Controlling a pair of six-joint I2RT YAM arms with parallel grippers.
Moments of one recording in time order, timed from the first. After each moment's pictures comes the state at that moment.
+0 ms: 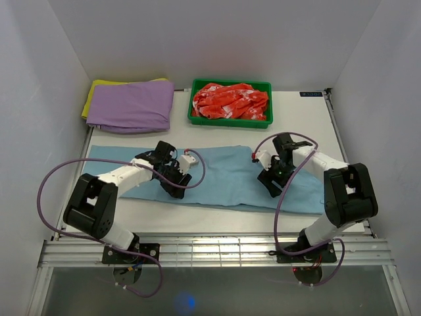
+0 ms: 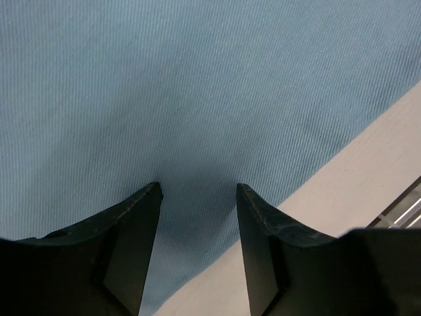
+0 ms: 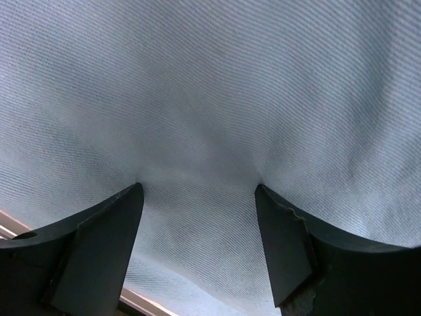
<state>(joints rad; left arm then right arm) -0.43 1.52 0.83 -0.55 0.36 0.38 0.28 1.59 0.90 -0.78 -0.21 -0.68</state>
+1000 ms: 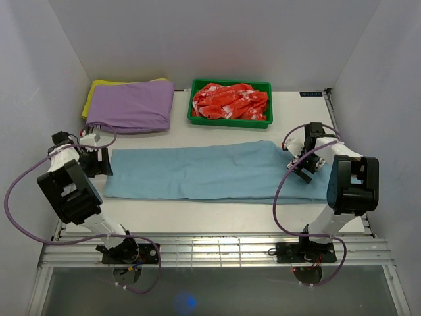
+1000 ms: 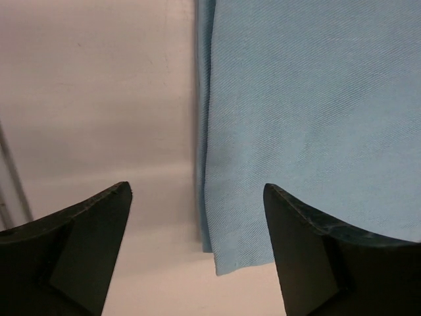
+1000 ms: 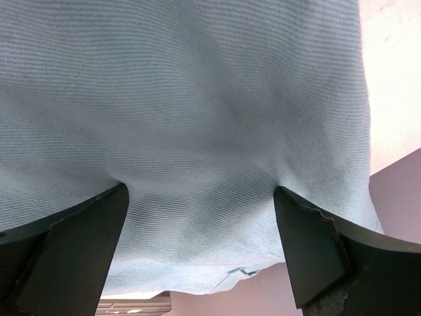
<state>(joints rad) 0.58 1.66 1.14 -0.71 0.34 0.51 -0.04 1.68 1.02 -0.67 0.14 -0.95</state>
